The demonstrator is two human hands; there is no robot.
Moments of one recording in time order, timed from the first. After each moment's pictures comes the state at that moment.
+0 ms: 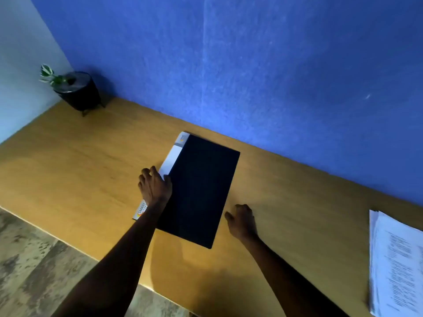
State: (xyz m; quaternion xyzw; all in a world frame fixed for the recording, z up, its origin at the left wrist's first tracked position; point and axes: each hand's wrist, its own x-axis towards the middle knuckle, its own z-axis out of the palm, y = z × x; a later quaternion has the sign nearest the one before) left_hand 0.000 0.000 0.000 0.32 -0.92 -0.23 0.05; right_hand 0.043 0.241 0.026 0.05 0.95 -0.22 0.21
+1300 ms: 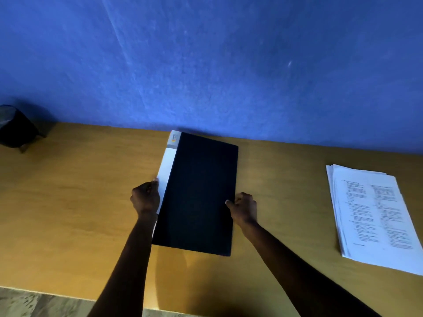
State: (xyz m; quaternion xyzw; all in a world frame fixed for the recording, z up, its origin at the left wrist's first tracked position) left_hand -0.004 0.075 0.018 0.28 -0.83 -0.46 0.10; right_hand 0.045 0.323 0.013 0.27 0.86 -0.41 0.11
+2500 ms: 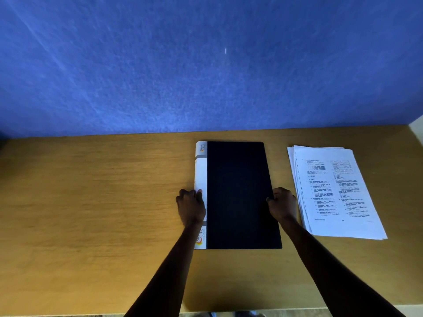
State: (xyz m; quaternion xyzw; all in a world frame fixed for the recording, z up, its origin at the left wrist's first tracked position) left_hand 0.049 0.286 -0.010 0.12 -0.94 -0.33 -0.02; right_hand 0.103 0.523 0.002 0.36 0.86 -0.36 0.02
